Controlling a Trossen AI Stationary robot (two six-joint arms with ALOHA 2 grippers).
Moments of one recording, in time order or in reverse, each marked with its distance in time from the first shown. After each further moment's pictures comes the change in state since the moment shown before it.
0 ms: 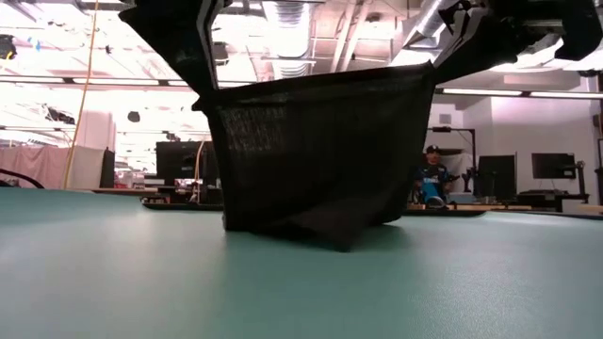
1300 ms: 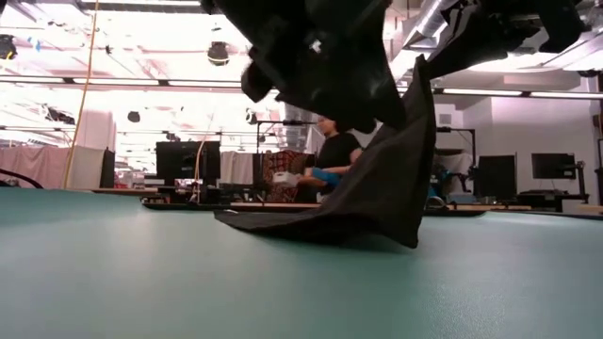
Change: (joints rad) left arm 0.070 0.078 -0.230 1.122 -0.160 0.101; right arm 0.000 0.000 -0.001 0.042 0.056 0.073
